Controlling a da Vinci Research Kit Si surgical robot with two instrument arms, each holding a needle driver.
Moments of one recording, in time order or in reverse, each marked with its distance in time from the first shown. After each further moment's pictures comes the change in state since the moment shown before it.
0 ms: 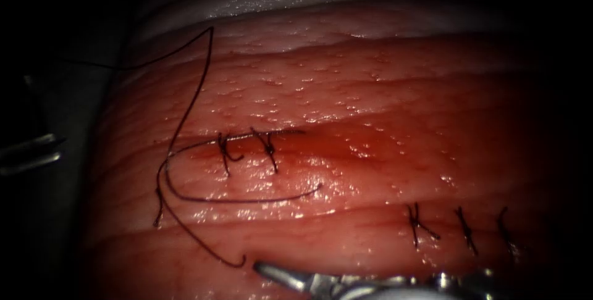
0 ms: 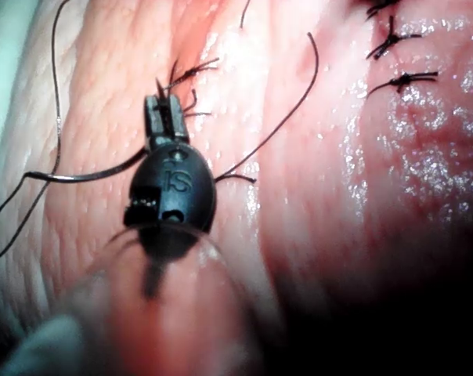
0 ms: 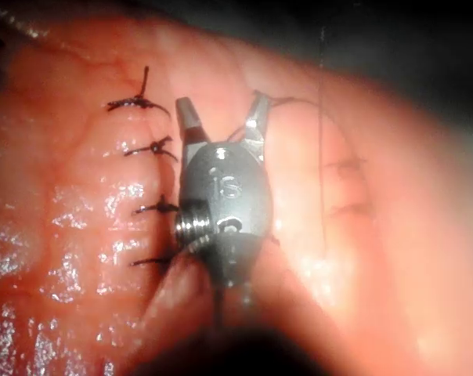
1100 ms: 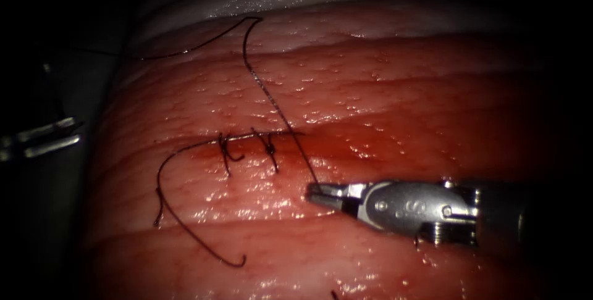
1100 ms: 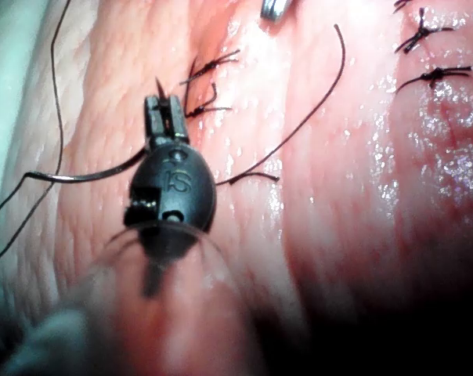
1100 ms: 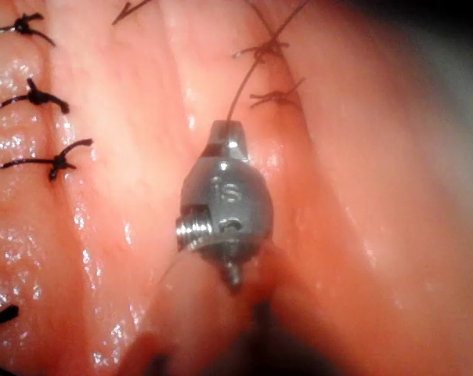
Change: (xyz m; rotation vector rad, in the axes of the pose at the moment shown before) right arm -0.012 0.005 0.002 -0.013 -0.211 0.115; left arm -0.002 -0.002 0.003 -0.019 0.029 -0.007
